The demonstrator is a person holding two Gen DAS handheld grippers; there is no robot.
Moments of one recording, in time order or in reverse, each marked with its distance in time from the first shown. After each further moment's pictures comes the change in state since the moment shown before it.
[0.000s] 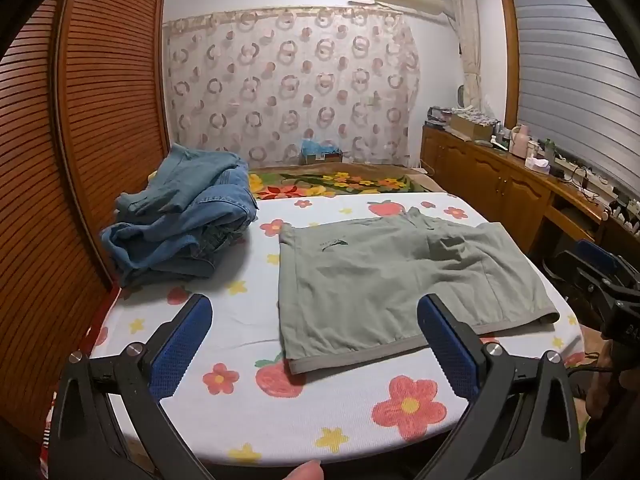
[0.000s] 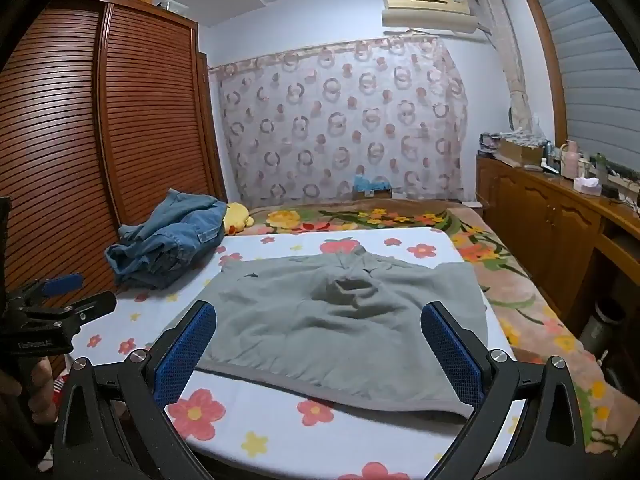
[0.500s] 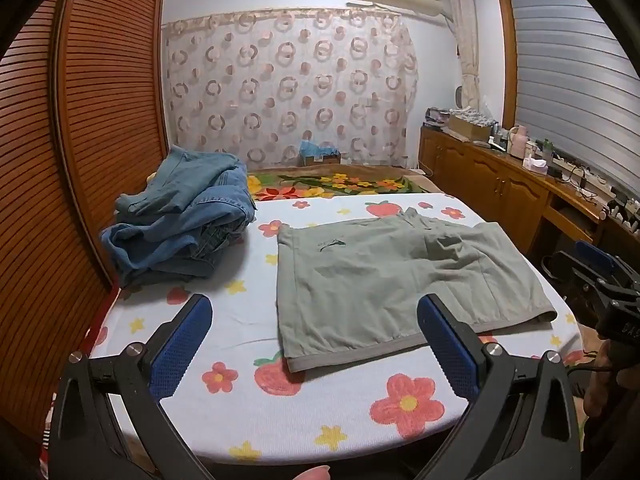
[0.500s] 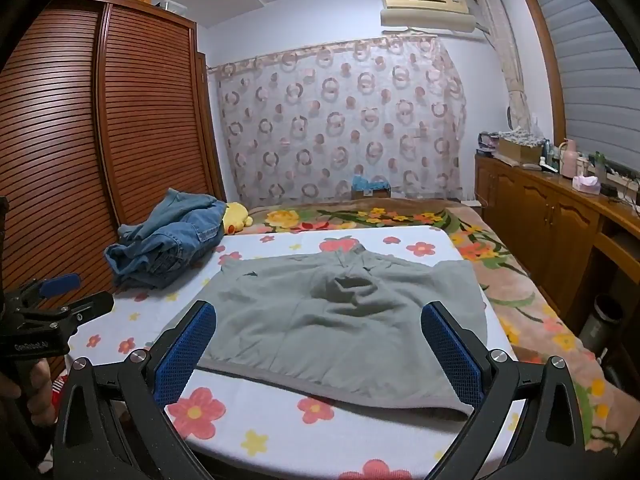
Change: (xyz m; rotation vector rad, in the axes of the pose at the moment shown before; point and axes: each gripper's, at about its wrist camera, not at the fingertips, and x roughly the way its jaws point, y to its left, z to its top) left arm -0.006 0.002 -0.002 0.001 -0.023 0.009; right arm -0.002 0.002 -0.002 0.001 0.003 -0.003
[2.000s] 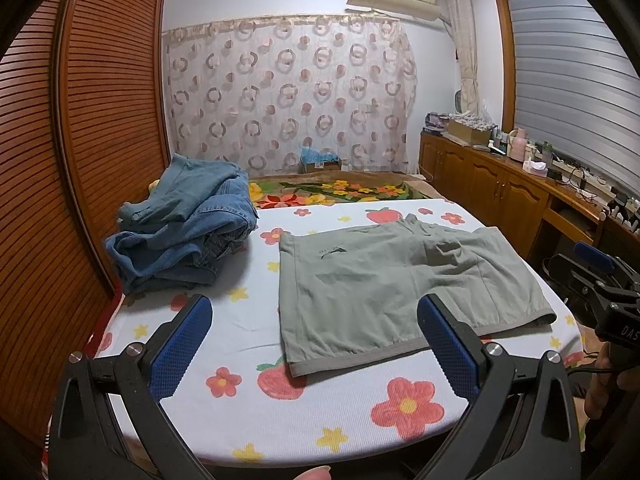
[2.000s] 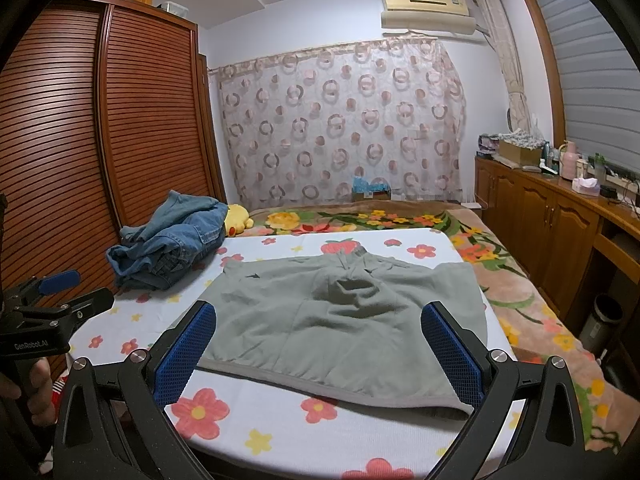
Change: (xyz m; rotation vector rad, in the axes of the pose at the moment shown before) left arm -0.008 -0.003 0.007 0.007 -0.012 0.002; right arm -0.001 0.003 -0.001 -0.002 -0.003 -0.004
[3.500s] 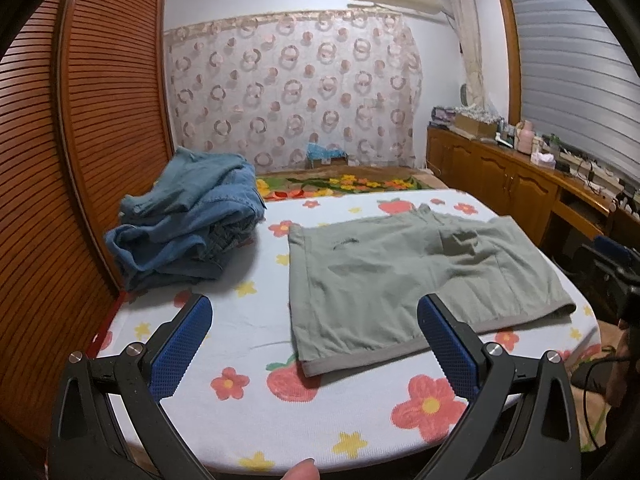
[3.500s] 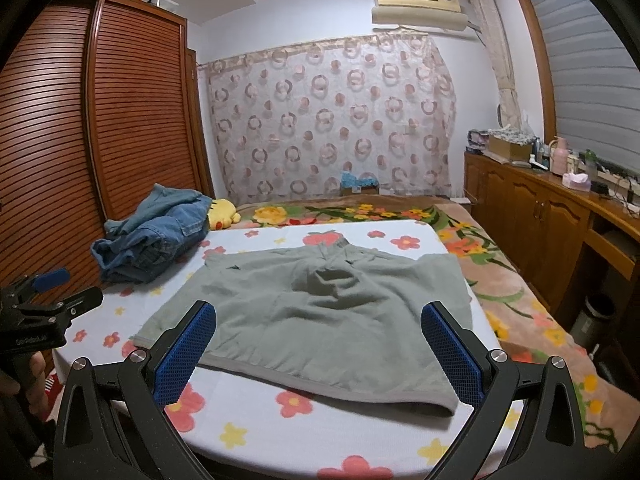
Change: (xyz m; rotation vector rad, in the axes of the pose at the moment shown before) left arm 0.007 0.008 0.023 0.021 0.026 0.026; right arm 0.004 -0.011 -0.002 0.004 0.021 -0.038
